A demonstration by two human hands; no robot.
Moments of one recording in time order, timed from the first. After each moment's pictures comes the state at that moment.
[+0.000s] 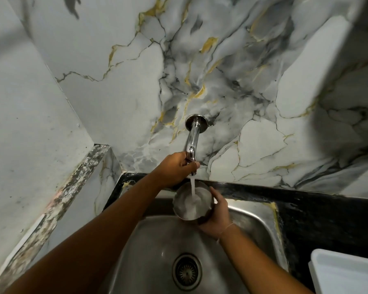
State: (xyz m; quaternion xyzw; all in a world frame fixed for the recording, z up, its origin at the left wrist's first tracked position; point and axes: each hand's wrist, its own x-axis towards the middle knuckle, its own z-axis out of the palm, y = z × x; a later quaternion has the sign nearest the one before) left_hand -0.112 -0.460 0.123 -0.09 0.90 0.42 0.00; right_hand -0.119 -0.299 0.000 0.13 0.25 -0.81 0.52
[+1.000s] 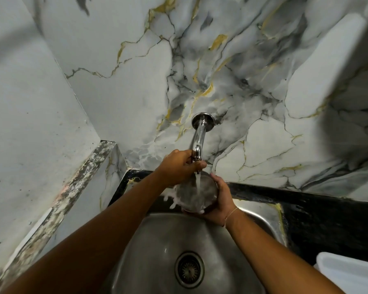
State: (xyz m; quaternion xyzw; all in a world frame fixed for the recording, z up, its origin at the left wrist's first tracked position) left_hand -0.107 -0.465 0.123 -0.08 0.93 0.36 -0.01; right_hand -0.139 -0.305 0.028 0.06 0.29 -0.78 0.56
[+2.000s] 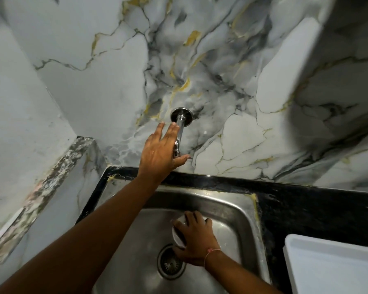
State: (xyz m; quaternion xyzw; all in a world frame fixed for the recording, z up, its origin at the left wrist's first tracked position) left_hand -0.117 -0.448 0.110 -0.08 0.97 0.09 -0.22; right_hand -0.051 -0.249 -0.028 -0.38 0.91 -0.06 0.18
